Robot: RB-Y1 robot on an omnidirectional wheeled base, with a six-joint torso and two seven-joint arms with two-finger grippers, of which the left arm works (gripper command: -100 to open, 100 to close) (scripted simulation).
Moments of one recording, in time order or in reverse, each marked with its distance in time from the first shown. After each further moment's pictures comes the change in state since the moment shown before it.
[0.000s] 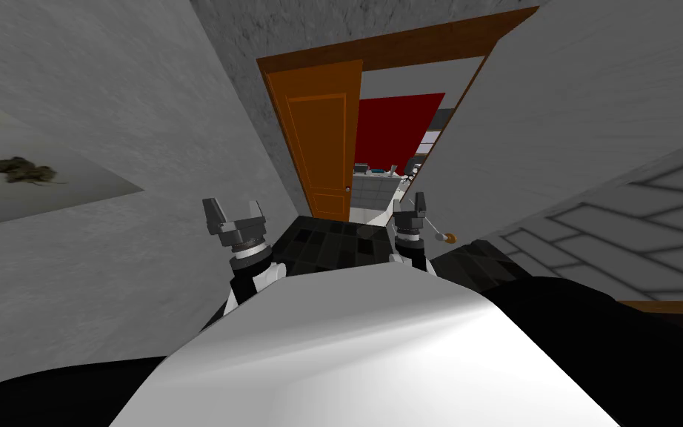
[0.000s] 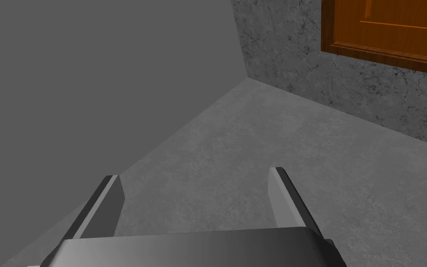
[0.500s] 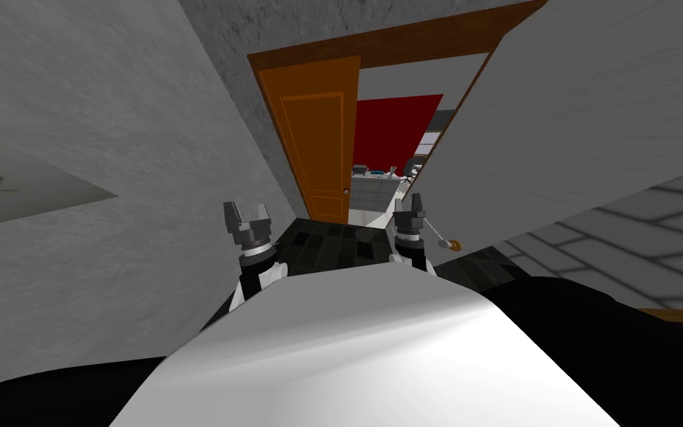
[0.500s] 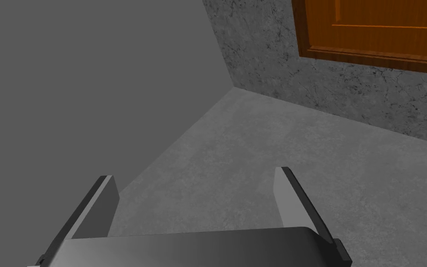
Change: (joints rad) arm -0.023 0.020 0.004 0.088 -0.028 -0.016 -0.071
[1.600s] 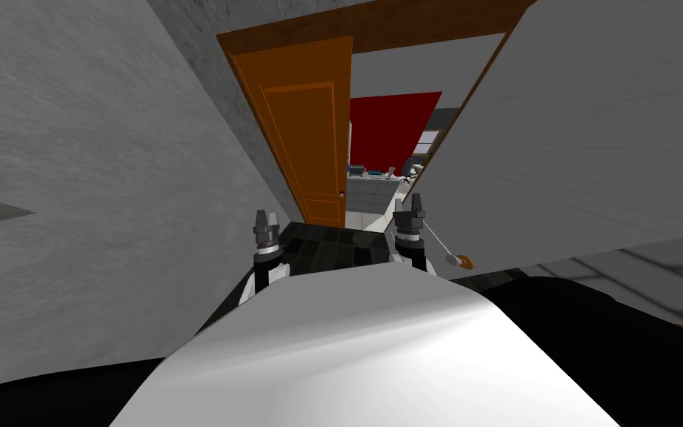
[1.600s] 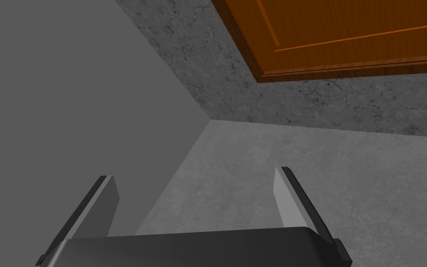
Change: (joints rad) arm -0.053 0.042 0.015 0.221 -0.064 -0.050 -0.171
